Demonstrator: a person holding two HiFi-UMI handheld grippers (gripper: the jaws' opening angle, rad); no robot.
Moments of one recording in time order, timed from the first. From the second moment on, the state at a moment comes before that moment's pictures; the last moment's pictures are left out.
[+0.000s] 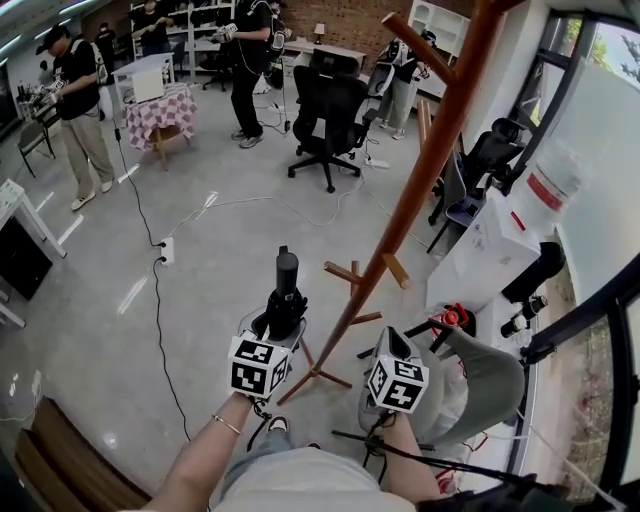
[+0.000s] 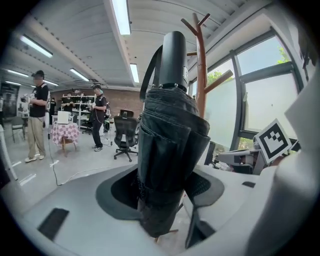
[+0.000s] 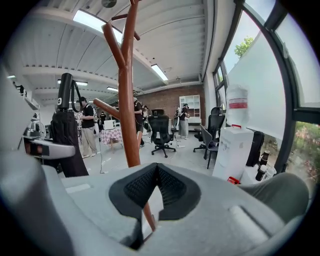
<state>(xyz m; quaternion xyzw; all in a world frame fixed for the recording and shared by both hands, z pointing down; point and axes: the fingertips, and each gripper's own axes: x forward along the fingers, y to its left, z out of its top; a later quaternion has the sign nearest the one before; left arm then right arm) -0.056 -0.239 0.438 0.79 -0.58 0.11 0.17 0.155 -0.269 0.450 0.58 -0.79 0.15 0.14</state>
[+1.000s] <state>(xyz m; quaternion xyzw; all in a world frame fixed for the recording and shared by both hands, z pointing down) -0.084 -0.225 0.404 0.73 -0.66 0.09 0.17 0.169 -0.272 0.410 0.59 -0.79 0.11 0.14</state>
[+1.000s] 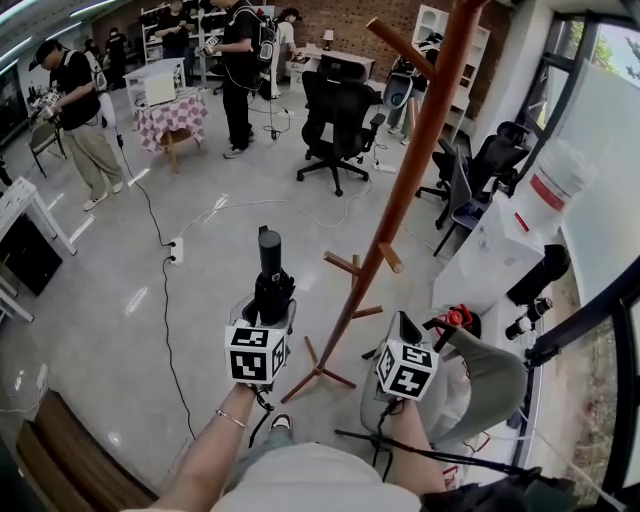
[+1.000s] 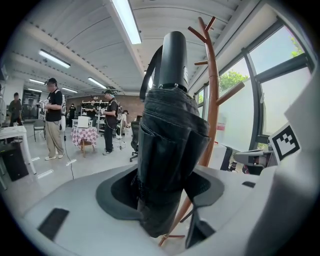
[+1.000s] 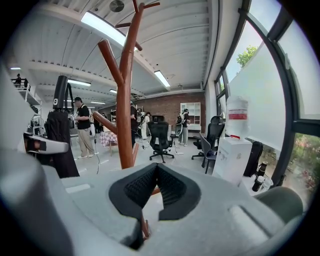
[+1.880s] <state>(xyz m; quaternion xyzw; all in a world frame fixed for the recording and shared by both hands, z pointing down) -0.072 -0.219 0.410 0.74 -0.65 0.10 0.17 0.178 -0.266 0.409 0.60 -0.78 0.11 0.15</state>
